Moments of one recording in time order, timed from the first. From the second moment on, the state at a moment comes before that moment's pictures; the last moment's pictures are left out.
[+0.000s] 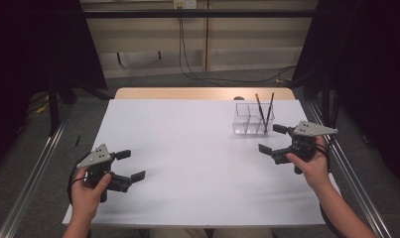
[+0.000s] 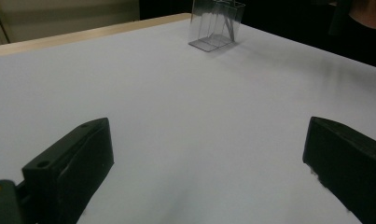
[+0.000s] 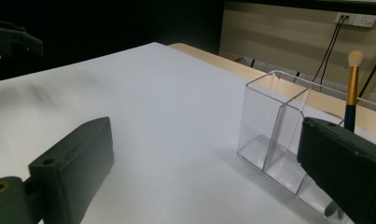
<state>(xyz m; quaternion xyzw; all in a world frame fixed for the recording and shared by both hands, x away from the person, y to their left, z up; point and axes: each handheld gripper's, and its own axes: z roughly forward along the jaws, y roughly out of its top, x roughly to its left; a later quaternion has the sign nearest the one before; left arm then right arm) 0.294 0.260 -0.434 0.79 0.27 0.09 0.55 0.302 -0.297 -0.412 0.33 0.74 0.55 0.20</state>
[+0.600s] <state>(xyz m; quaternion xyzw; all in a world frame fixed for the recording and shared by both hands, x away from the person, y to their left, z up) 0.292 0.262 -0.435 0.78 0.27 0.09 0.55 0.291 -0.300 -0.419 0.33 0.75 0.55 0.19</state>
